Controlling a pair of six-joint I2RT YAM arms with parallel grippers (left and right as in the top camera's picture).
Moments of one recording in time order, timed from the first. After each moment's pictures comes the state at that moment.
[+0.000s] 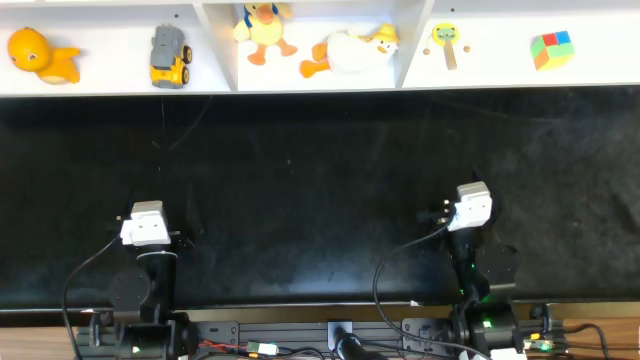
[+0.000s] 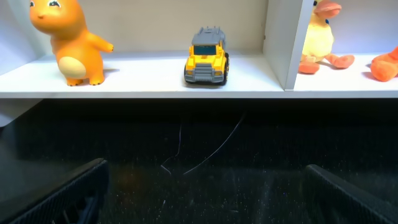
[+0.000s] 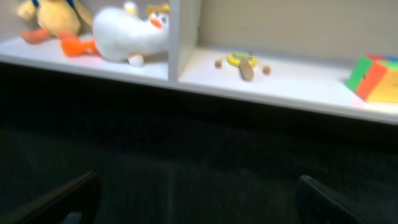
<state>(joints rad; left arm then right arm) 0.02 0.01 0.01 -0.08 -0.06 0.03 0.10 0.33 0.02 0.15 -0.06 -0.08</state>
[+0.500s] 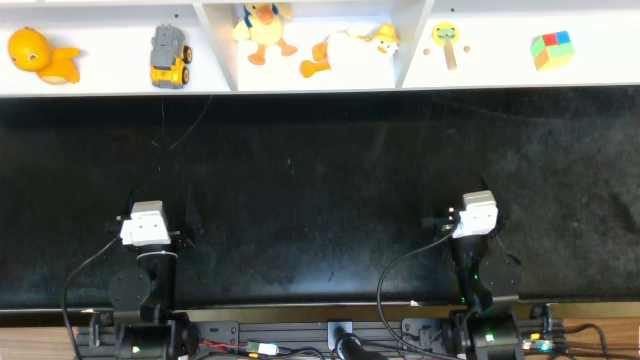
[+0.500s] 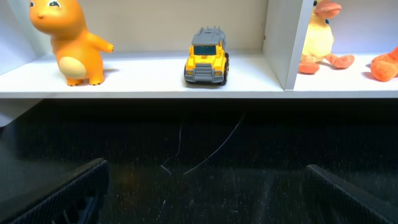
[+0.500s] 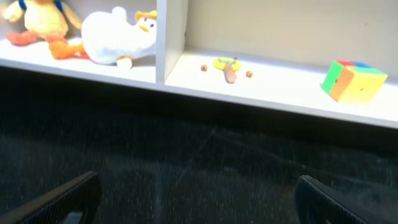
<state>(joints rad) 0.02 0.01 0.01 -0.08 -0.06 0.03 0.09 0.12 0.02 -0.02 -0.02 -0.10</state>
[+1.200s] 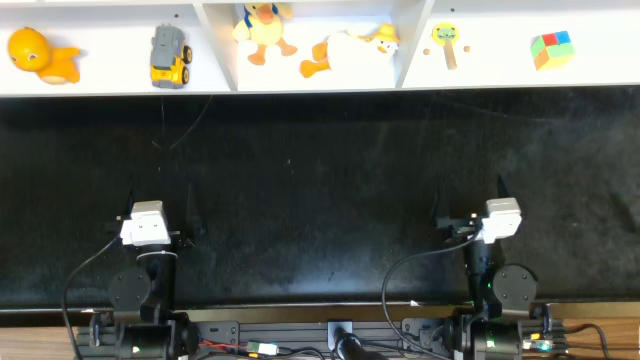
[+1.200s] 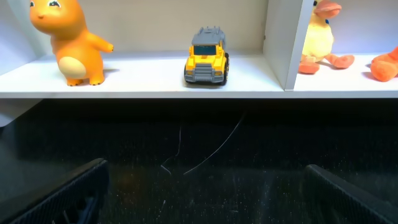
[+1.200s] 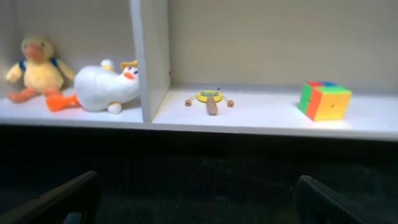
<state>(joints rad) 0.02 0.01 0.01 -0.08 -0.06 0.03 -0.06 0.01 0.02 0.00 -0.13 0.01</state>
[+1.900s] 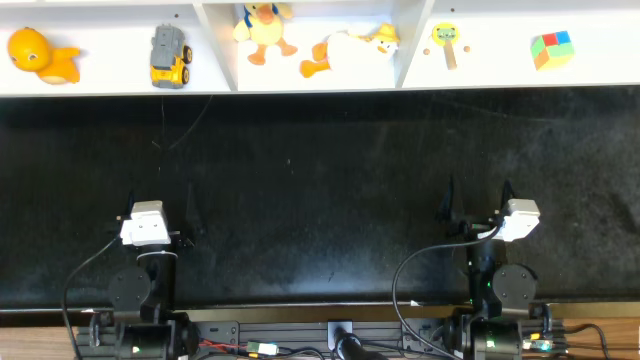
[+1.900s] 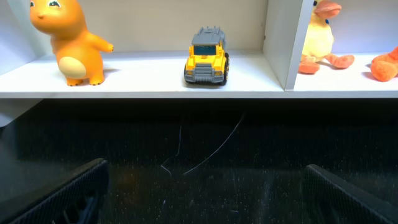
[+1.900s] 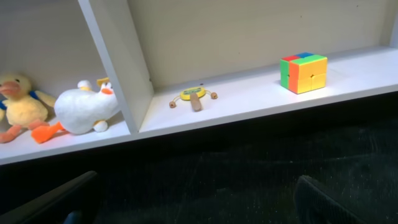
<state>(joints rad) 0.02 0.01 0.01 -0.08 -0.06 0.03 -0.06 0.01 0.02 -0.02 -0.04 0.22</state>
